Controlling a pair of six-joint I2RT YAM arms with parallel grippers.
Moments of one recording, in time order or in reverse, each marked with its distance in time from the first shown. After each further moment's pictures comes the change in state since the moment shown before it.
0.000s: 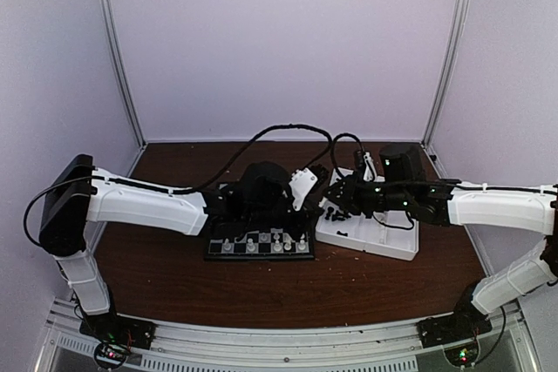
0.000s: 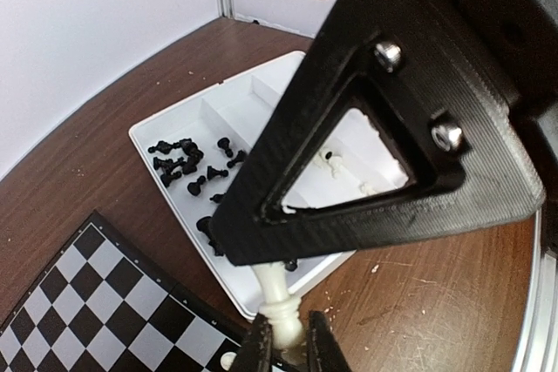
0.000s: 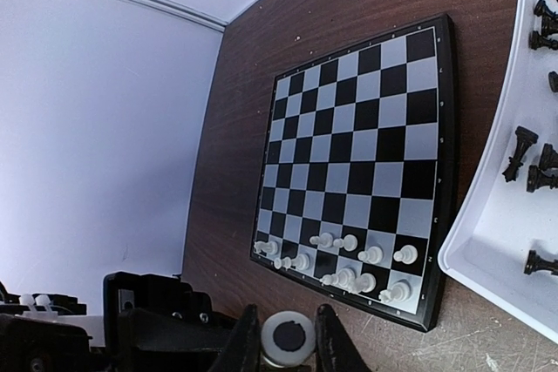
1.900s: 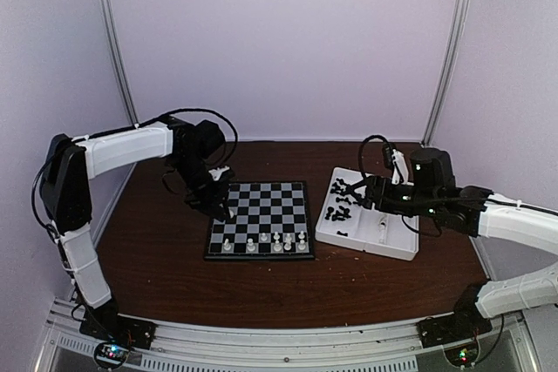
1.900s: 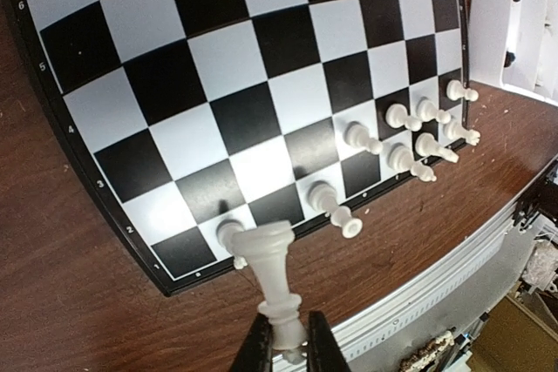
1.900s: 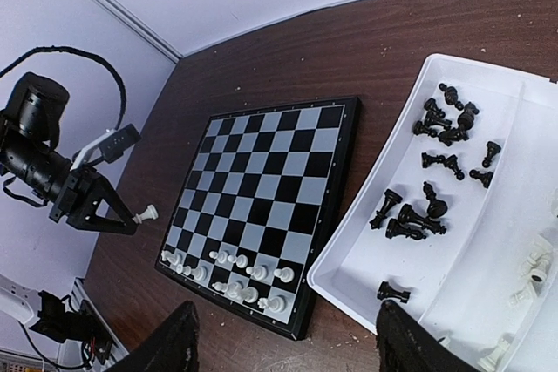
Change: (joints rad) left arm 0.523 0.038 0.328 -1.274 0.470 -0.321; right arm -0.063 -0.236 -0.098 -0.157 0.180 -0.340
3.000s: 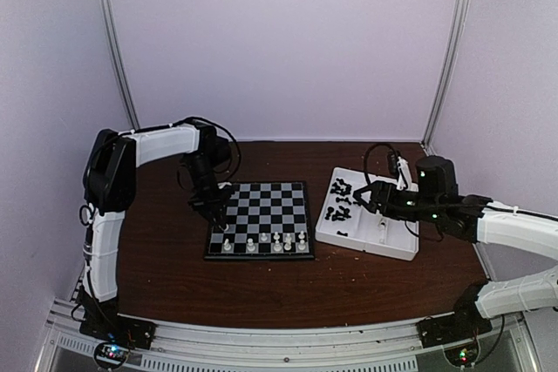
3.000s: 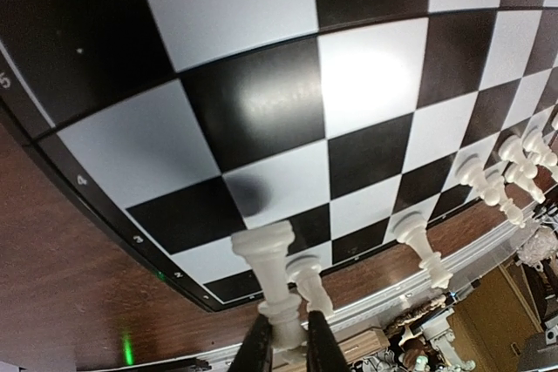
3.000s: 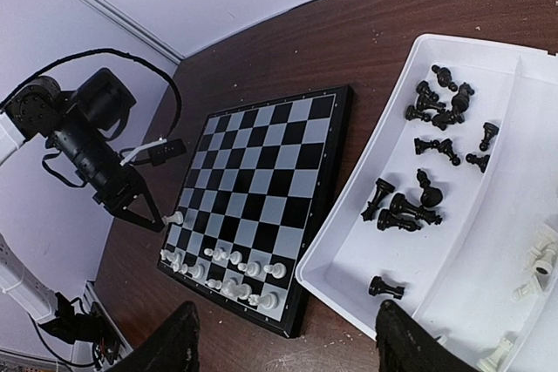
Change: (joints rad) left arm 0.079 0.374 0.294 -0.321 0.034 0.113; right arm -0.079 -0.023 -0.103 0.097 -0.095 0.028
